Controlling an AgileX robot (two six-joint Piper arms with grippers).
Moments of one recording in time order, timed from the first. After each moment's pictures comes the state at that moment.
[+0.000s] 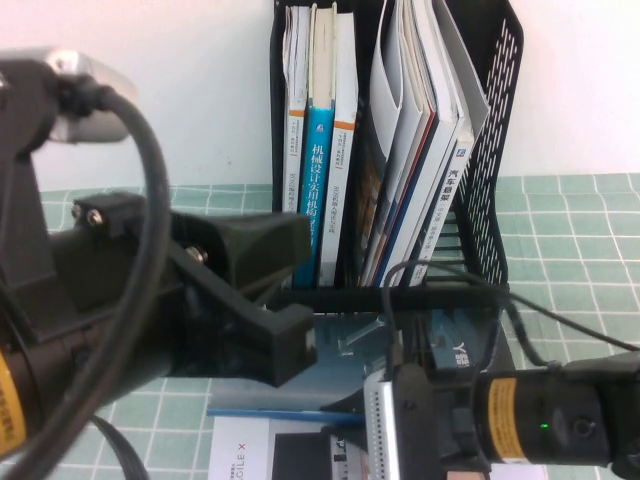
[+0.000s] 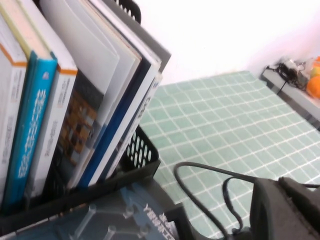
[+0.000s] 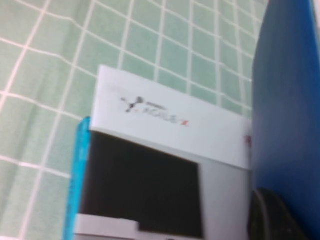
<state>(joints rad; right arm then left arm) 0.76 1.56 -0.67 -1.13 -0.44 0.19 -1.12 0.92 -1.00 0.66 0.60 -1.09</state>
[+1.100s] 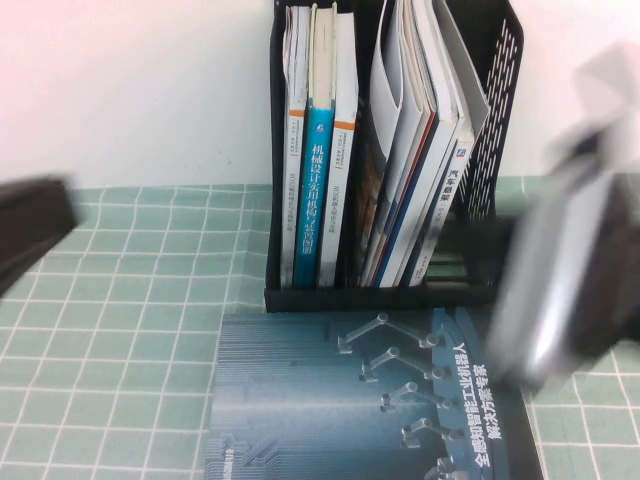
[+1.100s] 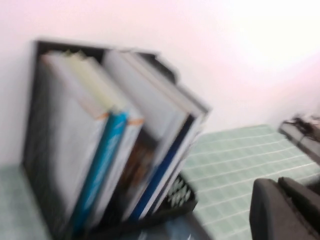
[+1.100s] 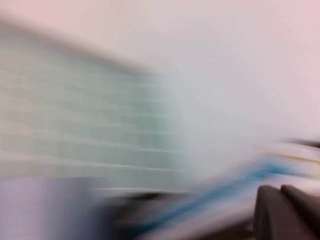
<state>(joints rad) 0.77 1.12 -0.80 -1.74 -0.17 1.04 -1.12 0.65 -0.95 0.76 0.73 -1.07</state>
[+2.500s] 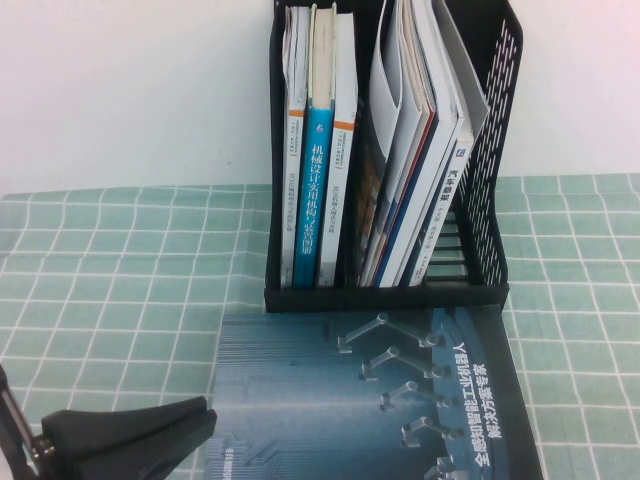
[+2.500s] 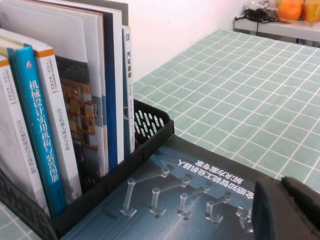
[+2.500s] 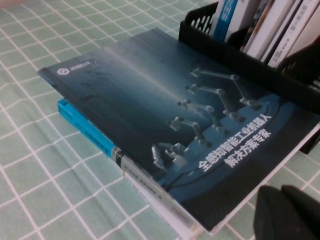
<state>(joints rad) 0.77 0.18 -0.24 0.01 0.55 -0.10 -1.12 0.52 -0.51 0.66 0.38 -0.66</state>
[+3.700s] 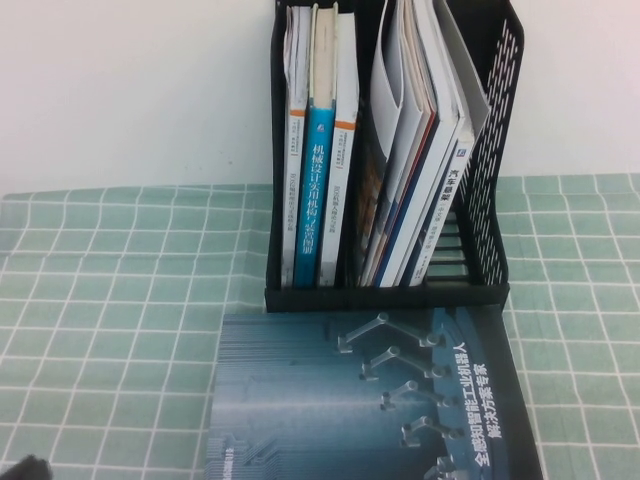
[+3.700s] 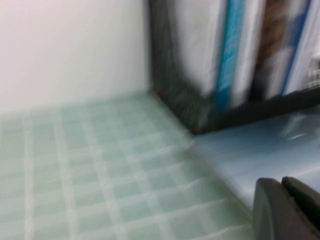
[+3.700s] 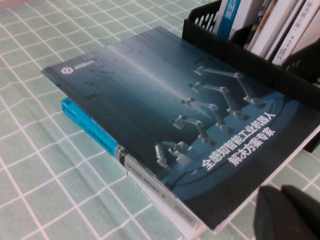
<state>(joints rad) 0.77 0.18 -0.24 0.02 0.55 -0.10 -0.37 -0.01 -0.10 -0.04 0.37 -0.01</state>
